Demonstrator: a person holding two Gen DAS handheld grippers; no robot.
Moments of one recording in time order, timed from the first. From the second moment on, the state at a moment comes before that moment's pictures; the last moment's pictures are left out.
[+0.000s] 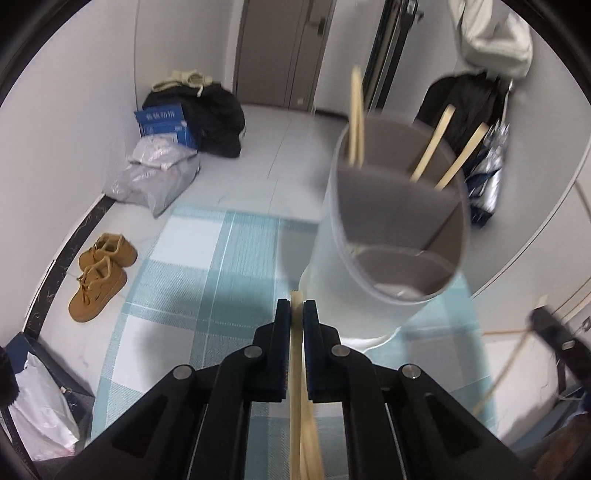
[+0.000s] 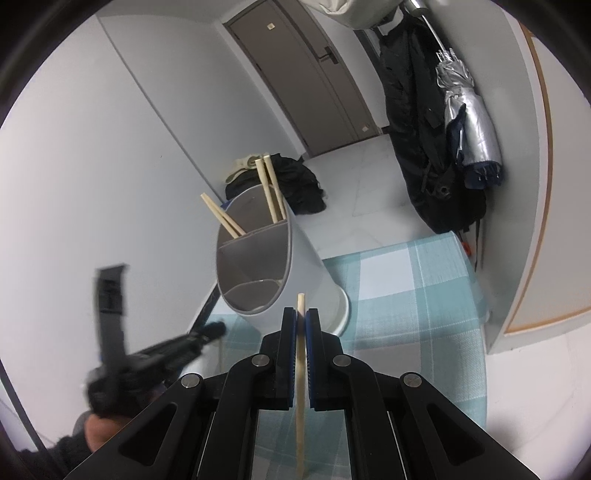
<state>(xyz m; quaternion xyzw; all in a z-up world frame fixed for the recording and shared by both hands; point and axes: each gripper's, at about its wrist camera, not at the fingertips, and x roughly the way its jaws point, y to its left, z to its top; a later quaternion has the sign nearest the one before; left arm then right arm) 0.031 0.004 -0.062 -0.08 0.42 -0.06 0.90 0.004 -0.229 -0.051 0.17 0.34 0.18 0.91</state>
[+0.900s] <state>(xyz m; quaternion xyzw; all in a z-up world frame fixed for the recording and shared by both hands) -0.019 0.016 0.014 -0.11 0.32 -0.11 0.93 -0.036 -0.184 -0.017 0.12 0.27 0.21 0.93</state>
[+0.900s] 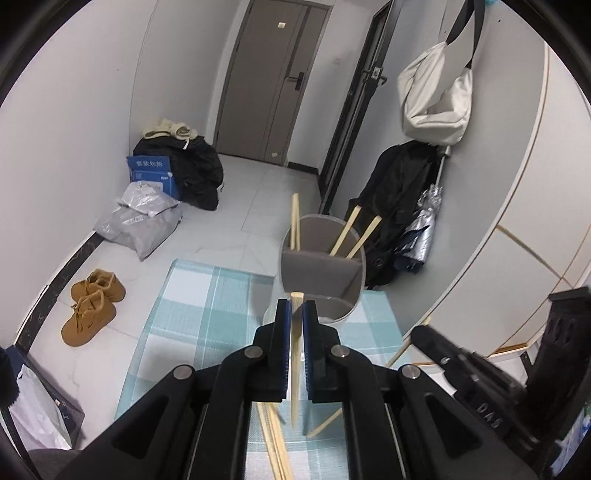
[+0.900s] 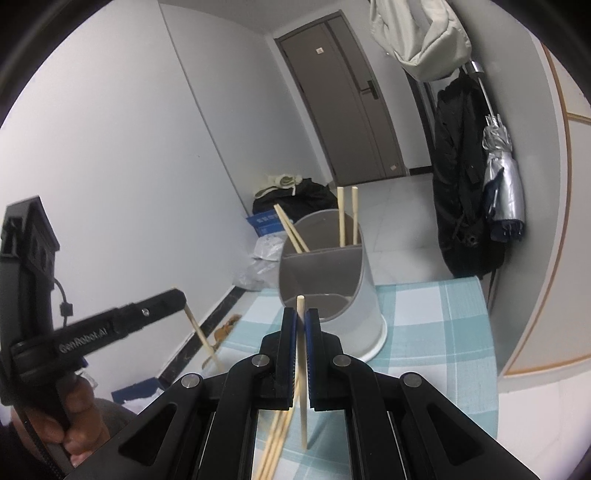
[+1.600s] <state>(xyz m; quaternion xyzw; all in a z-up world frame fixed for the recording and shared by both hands) 0.003 0.017 0.082 -0.14 0.27 -0.15 0.94 -0.021 -0.183 0.073 0.10 0.20 0.19 0.95</state>
